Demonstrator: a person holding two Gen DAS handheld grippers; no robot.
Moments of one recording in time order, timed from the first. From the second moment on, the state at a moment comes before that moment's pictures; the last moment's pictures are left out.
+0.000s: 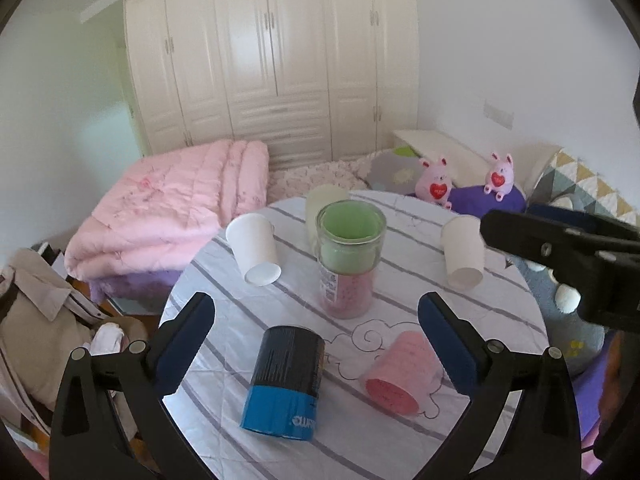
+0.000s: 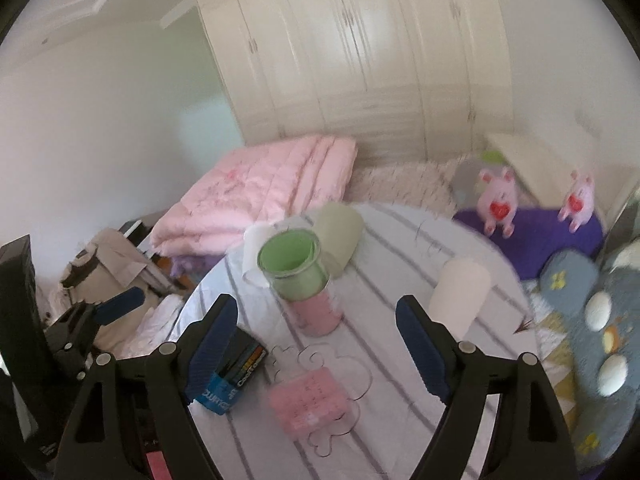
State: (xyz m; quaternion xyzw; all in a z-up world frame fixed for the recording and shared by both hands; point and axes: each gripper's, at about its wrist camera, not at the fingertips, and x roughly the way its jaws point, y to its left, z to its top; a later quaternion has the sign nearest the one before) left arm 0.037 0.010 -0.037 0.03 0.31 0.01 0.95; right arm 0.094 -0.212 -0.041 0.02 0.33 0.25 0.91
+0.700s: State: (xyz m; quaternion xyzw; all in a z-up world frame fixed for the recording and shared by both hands) left arm -0.015 0.006 -0.016 -0.02 0.24 0.01 0.97; right arm 0.022 -0.225 -0.032 -0.05 0.18 0.15 0.97
